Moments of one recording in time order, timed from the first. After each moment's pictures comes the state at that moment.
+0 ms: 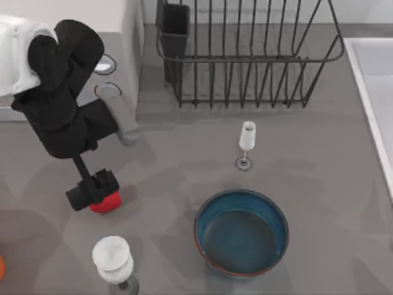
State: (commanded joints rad) left arm -0.36 1.73 1.21 -0.97 0.01 0.72; right arm 0.00 0.00 0.00 0.00 0.00 0.00
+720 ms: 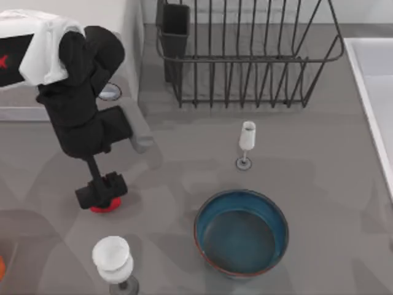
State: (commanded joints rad) left arm -0.38 1.86 1.31 -1.04 0.01 0.78; right arm 0.00 0.00 0.00 0.00 0.00 0.00
